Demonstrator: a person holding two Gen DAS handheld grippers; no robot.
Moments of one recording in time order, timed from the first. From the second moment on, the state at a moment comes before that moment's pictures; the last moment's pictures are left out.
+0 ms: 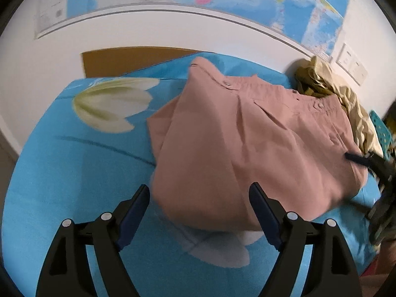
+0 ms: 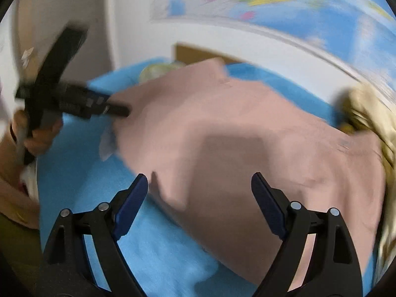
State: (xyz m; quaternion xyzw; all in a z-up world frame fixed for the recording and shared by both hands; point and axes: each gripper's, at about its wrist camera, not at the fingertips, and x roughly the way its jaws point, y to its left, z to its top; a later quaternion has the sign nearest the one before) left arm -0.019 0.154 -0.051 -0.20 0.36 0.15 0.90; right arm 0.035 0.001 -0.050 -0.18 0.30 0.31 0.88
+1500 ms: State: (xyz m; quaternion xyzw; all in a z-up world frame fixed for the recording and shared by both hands) left arm 0.057 0.196 -0.056 -0.24 0.37 0.14 0.88; right arm 0.099 -0.073 -0.066 -0.09 0.37 0.21 0.90
